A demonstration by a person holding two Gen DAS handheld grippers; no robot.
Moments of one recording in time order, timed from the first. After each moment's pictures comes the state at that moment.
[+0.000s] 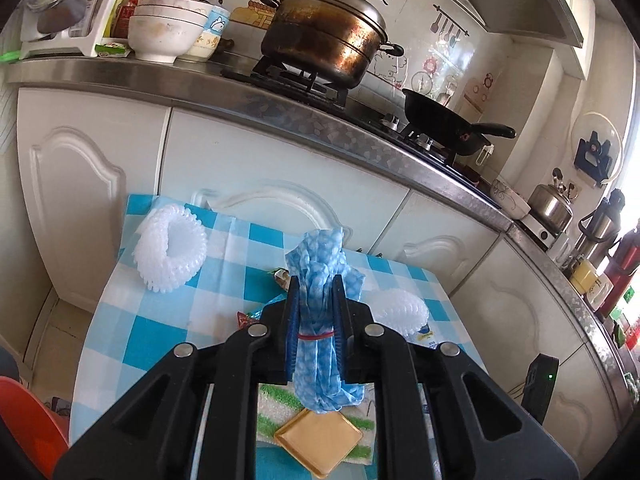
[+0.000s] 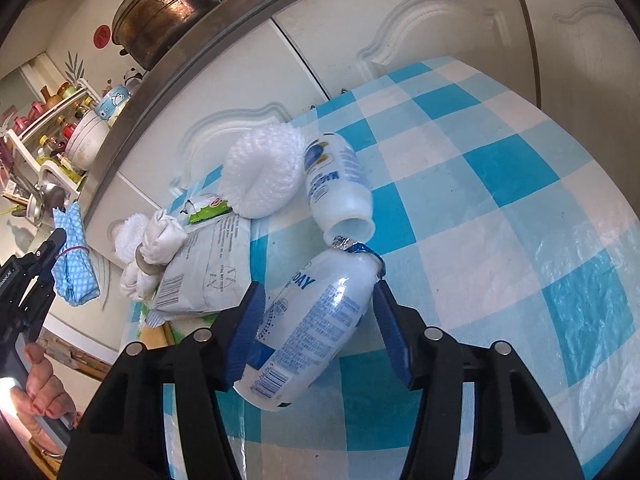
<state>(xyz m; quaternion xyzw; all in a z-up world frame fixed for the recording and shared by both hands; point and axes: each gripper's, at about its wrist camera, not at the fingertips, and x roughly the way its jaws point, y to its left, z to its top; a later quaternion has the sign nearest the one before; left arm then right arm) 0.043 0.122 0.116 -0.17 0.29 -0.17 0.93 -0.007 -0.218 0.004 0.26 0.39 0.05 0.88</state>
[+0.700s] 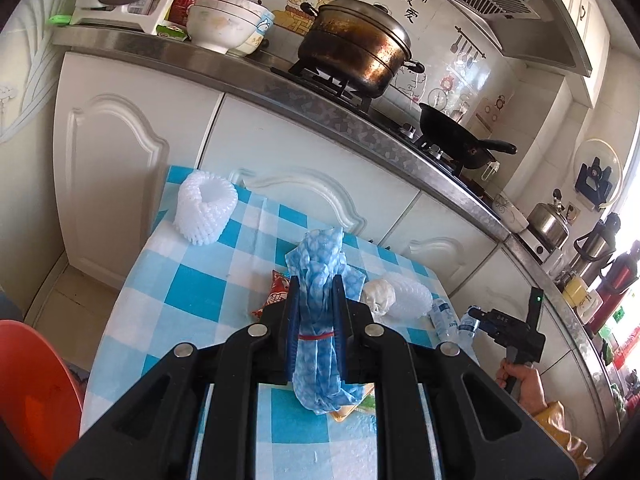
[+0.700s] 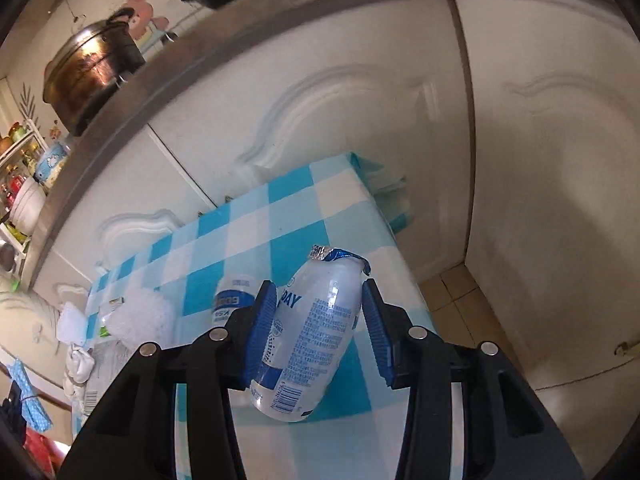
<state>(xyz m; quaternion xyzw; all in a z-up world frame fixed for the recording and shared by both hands) -0.009 0.160 0.101 -0.21 0.29 -0.14 0.92 0.078 -0.371 0.027 0.23 0.39 -0.04 0.89</state>
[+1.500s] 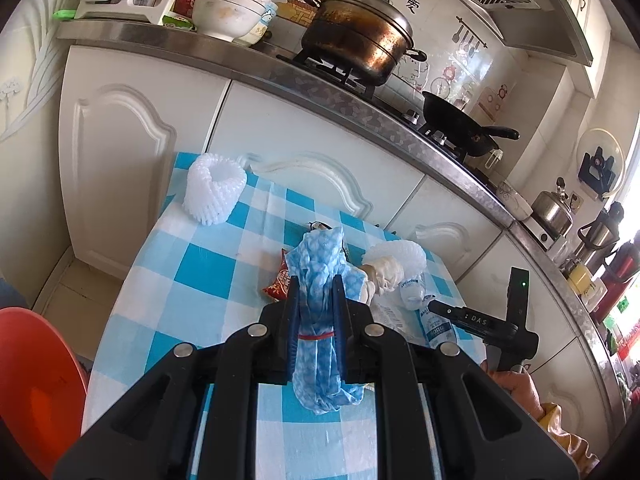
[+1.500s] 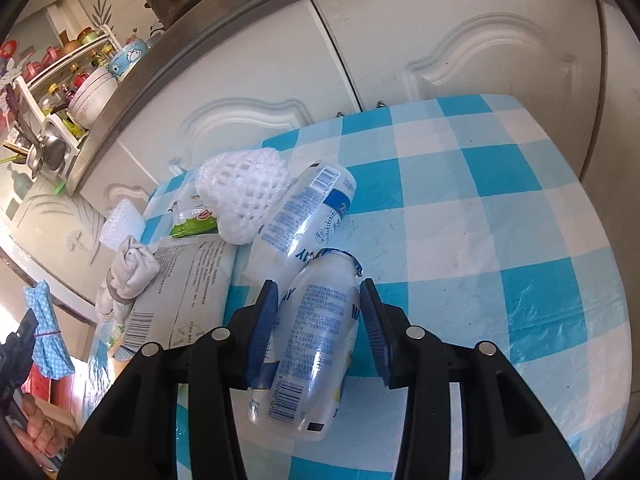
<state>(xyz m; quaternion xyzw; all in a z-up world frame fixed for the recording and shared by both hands) -0.021 0.163 0.088 -0.20 0.30 -0.15 0.92 0.066 -0.233 0.016 0.17 0.42 0.12 0.88</state>
